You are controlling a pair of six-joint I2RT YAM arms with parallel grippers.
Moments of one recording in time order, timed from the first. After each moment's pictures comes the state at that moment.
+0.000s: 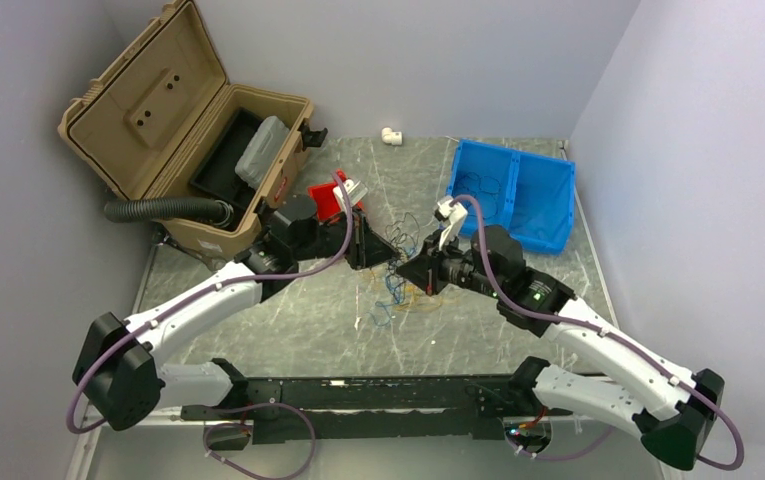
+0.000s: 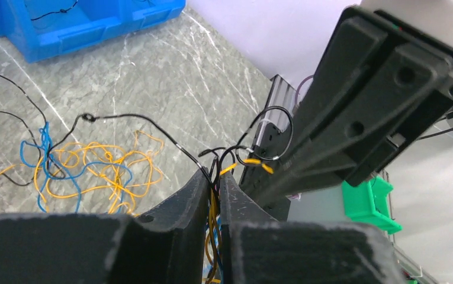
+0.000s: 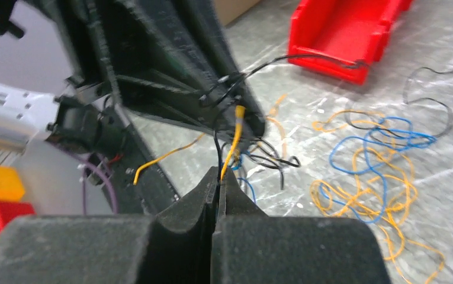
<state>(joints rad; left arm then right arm) -0.70 1.23 0.89 0.18 0.60 -0.52 0.81 0.90 0.84 -0.25 -0.24 0.37</state>
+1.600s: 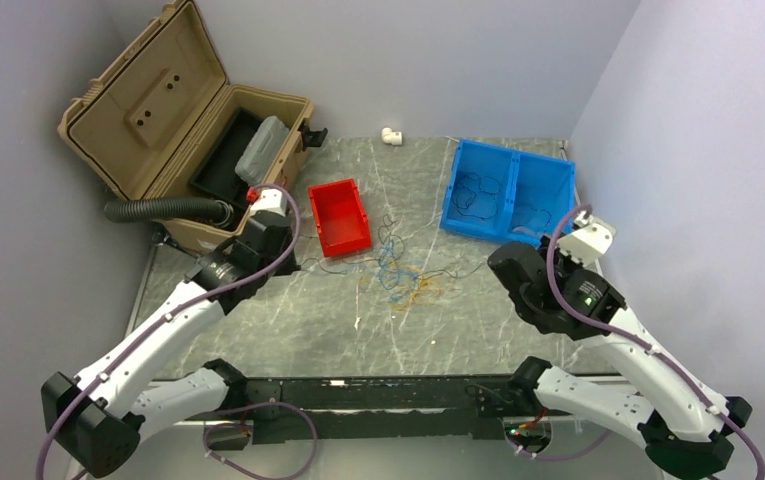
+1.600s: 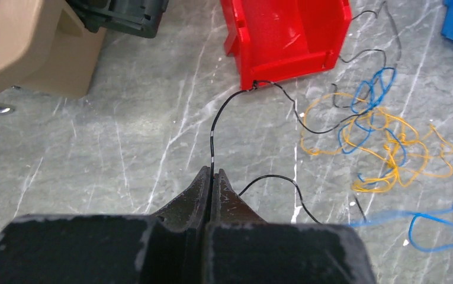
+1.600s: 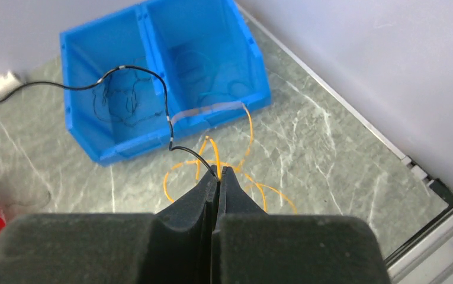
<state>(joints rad) -0.59 1.01 0.91 -0.64 -0.35 -0.55 0.80 0.82 1.09 -1.30 1.22 1.18</state>
